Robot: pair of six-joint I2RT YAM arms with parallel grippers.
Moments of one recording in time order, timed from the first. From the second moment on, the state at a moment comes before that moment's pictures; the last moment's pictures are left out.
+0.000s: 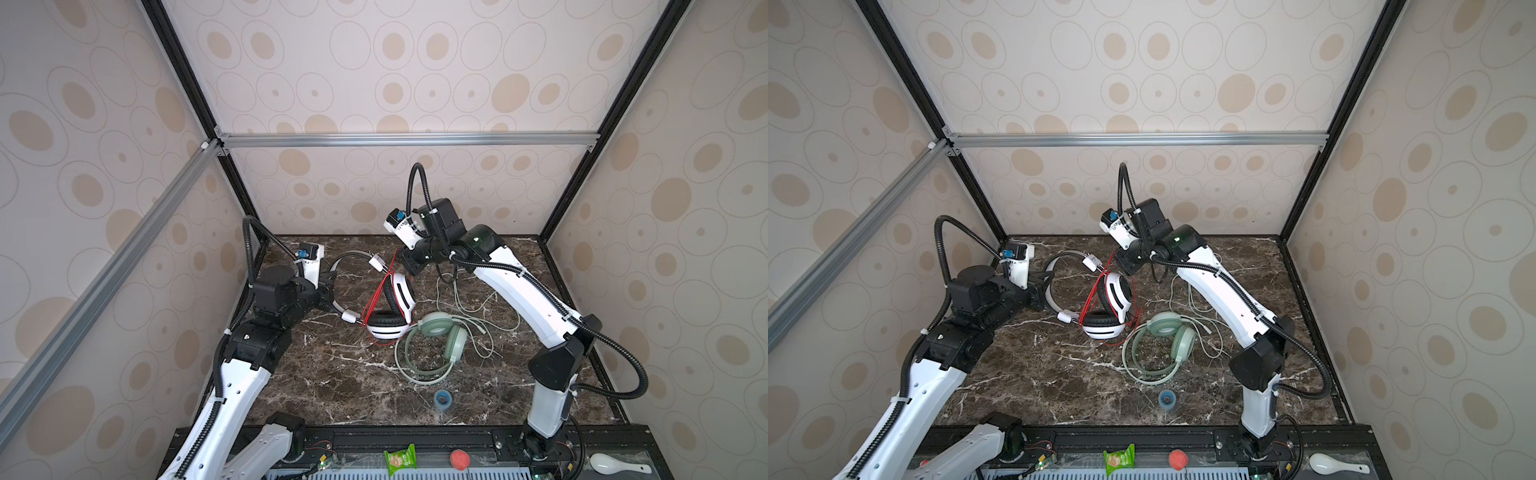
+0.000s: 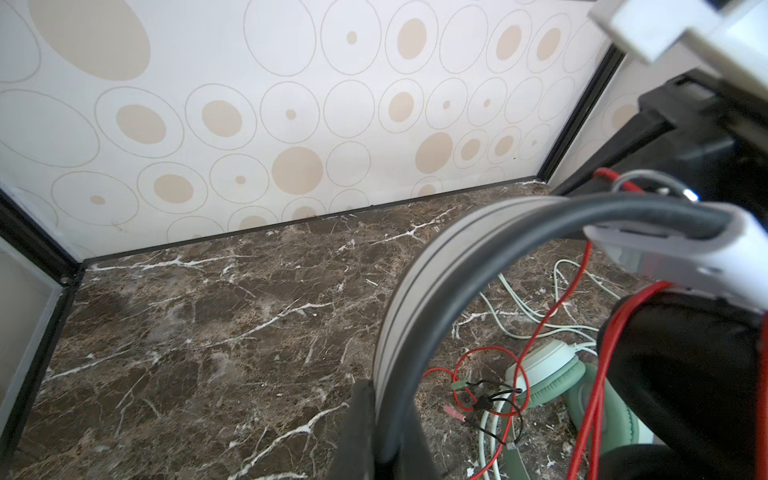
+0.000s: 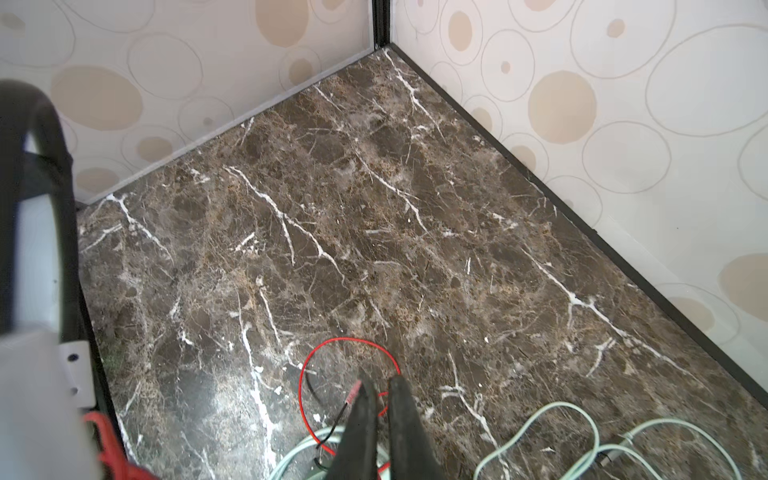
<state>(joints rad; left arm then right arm) -0.27 0.89 1.02 -0.44 0.17 -0.07 0.69 1.85 2.07 -0.91 -0.19 -0.14</state>
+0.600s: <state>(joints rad) -0.27 0.93 1.16 -0.34 0.30 -0.20 0.64 1.68 1.65 -0.40 -0.40 0.04</state>
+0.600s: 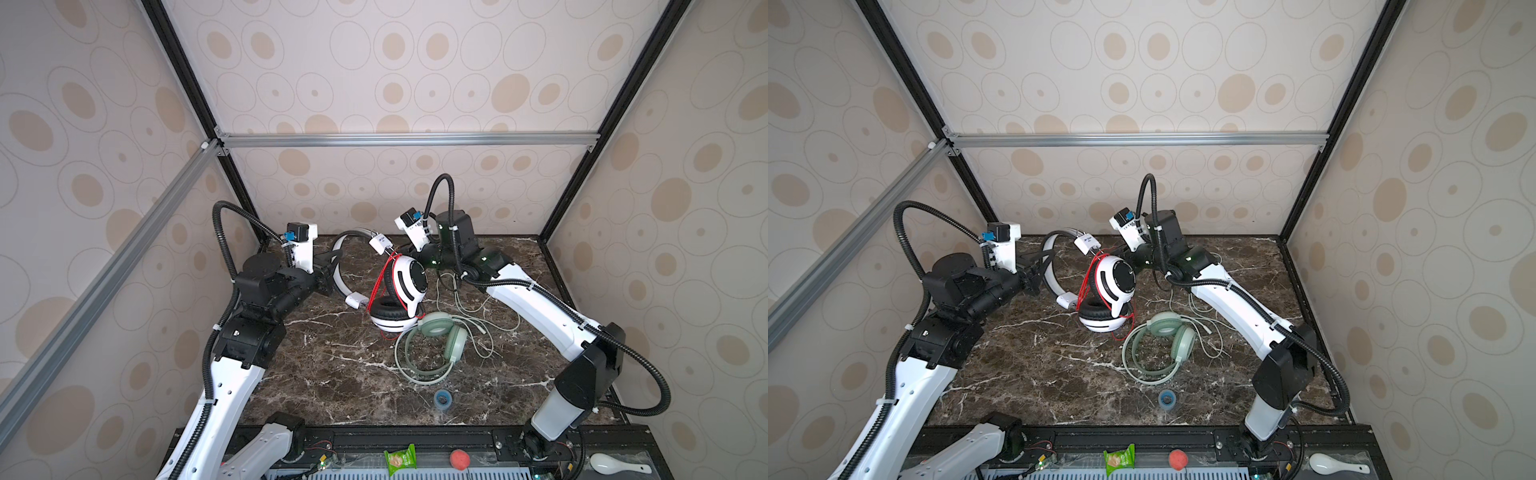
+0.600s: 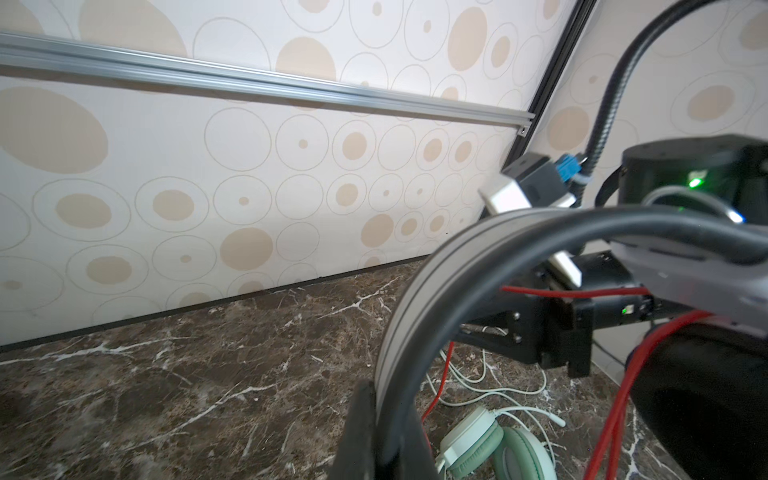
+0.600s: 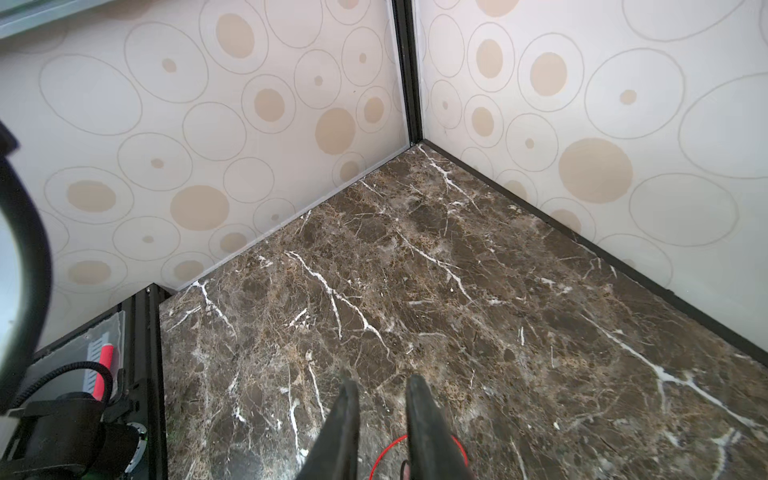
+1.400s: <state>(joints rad) -0.27 1.09 1.52 -0.29 0.29 -0.37 0.63 1.75 1.43 -0.05 -0.52 0.29</state>
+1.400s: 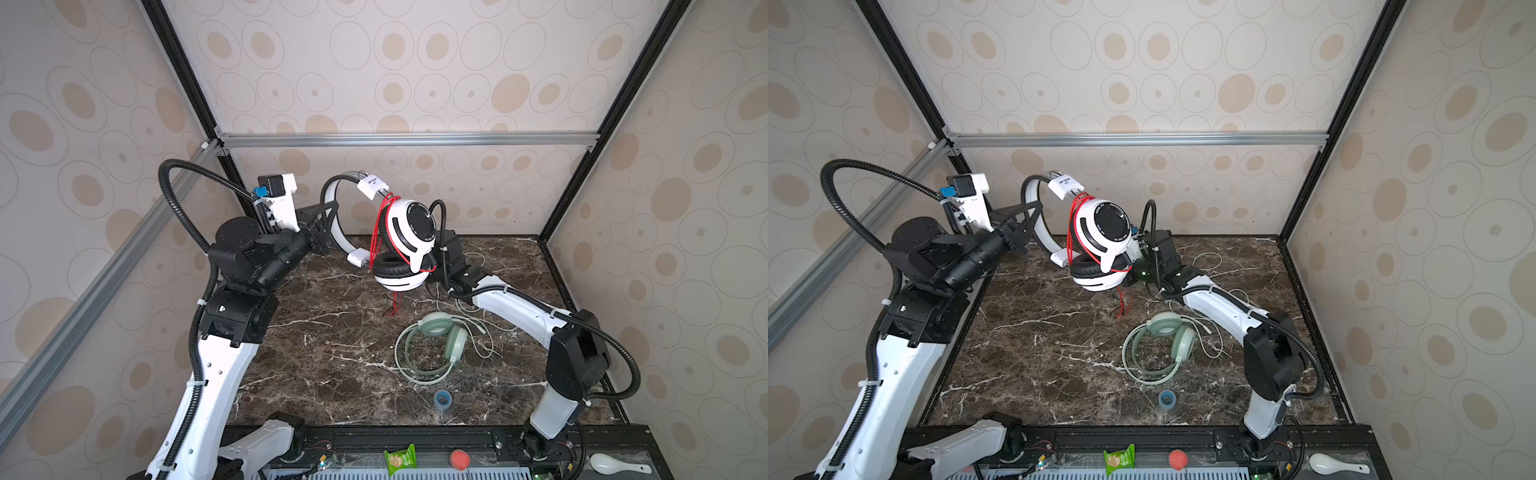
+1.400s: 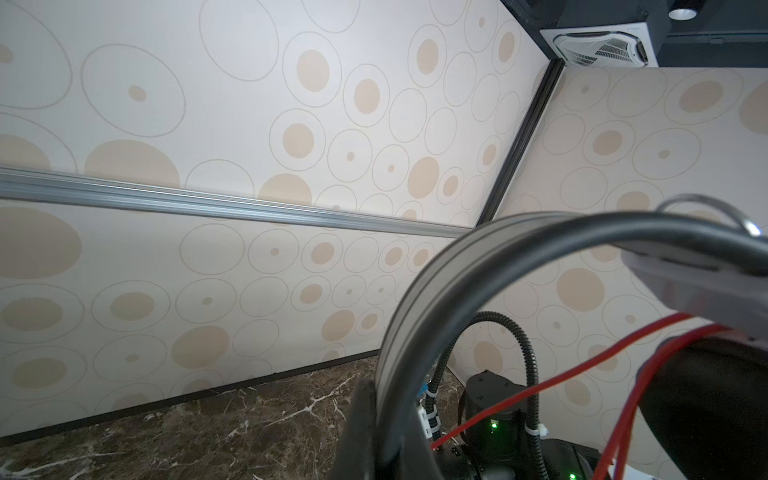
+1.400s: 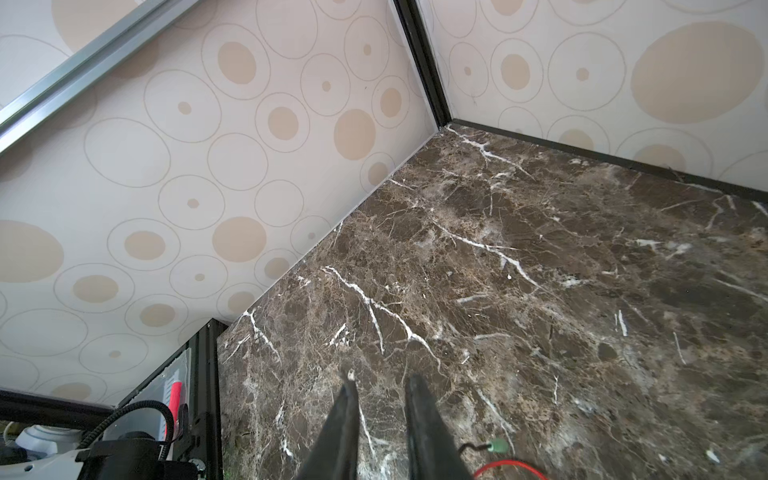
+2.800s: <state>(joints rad) -0.20 1.25 1.53 -0.28 -0.28 -0.57 0.71 1.76 1.29 -0.13 -0.49 0.24</state>
